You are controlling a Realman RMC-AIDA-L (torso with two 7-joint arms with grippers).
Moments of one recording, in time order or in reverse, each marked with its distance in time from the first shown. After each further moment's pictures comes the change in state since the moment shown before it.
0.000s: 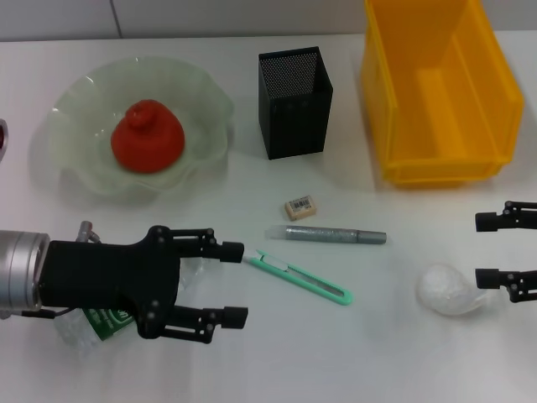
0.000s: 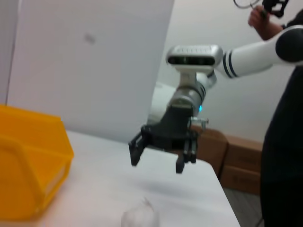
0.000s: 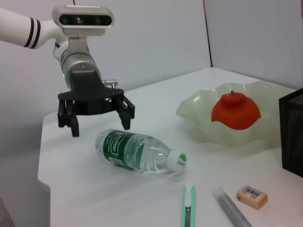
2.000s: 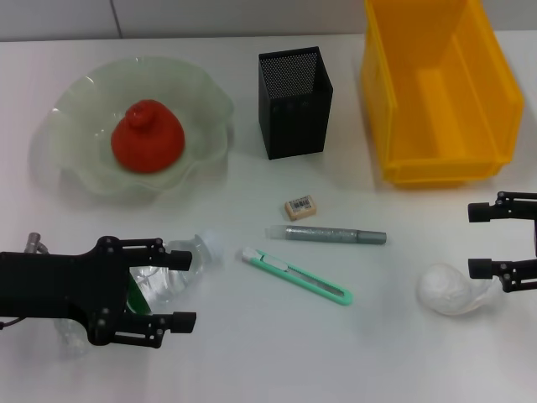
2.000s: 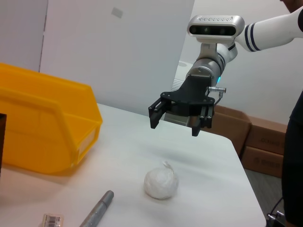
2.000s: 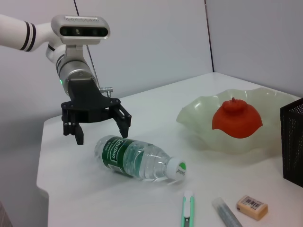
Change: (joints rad) left arm 0.047 0.045 -0.098 0.023 0.110 0.015 -0.010; right arm 0.025 0.004 0.006 0.004 0.000 0.001 0.009
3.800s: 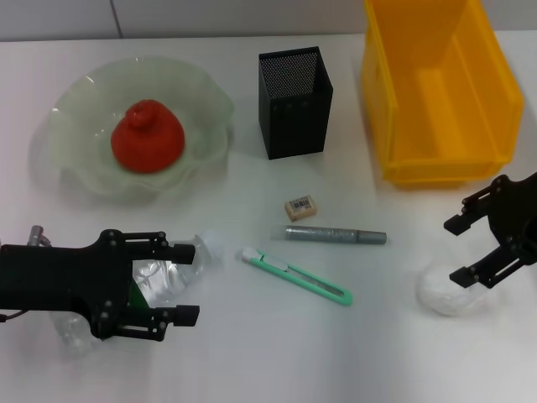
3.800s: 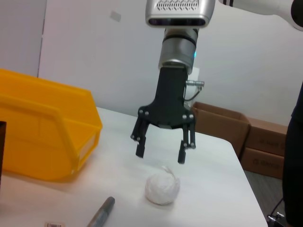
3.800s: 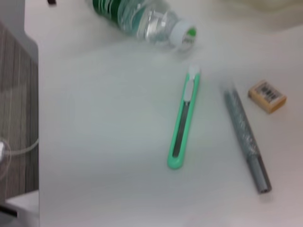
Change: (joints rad) left arm -0.015 -0.001 -0.005 0.000 -0.001 0.003 -0.005; right arm 0.251 0.120 -0.246 -0.444 -0.477 -0.024 0.495
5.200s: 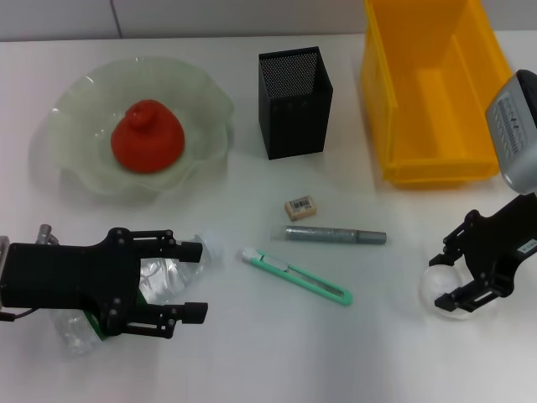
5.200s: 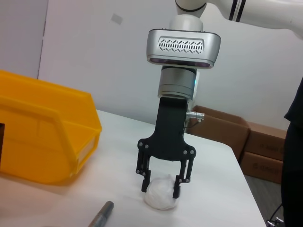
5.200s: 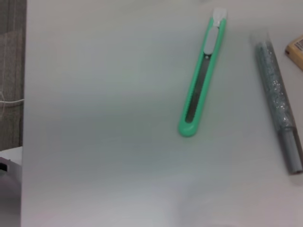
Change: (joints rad) left arm -0.005 -0.014 -0.005 0.000 0.001 -0.006 -0.014; right arm -0.013 0.083 -0.108 0.022 -0.118 0.121 -0.040
